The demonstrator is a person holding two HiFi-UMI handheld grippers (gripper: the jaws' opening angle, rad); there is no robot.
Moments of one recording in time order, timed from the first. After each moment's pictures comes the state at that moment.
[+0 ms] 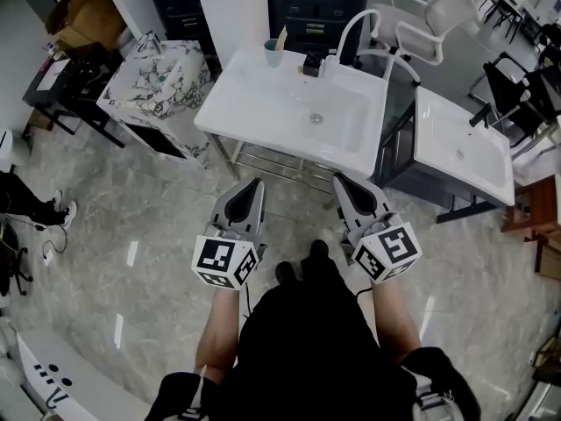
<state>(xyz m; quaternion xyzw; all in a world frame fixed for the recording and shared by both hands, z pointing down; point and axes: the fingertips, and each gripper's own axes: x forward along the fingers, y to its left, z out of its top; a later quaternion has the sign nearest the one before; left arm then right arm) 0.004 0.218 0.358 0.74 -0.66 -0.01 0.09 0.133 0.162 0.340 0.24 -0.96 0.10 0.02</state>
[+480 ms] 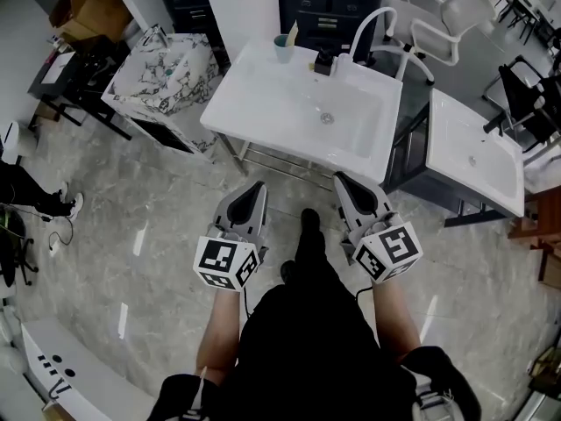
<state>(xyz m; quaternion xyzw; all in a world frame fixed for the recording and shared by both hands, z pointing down) -0.017 0.196 0.381 0.73 -0.67 0.02 0.12 0.105 0.131 0.356 0.22 -0.97 0.12 0.02</state>
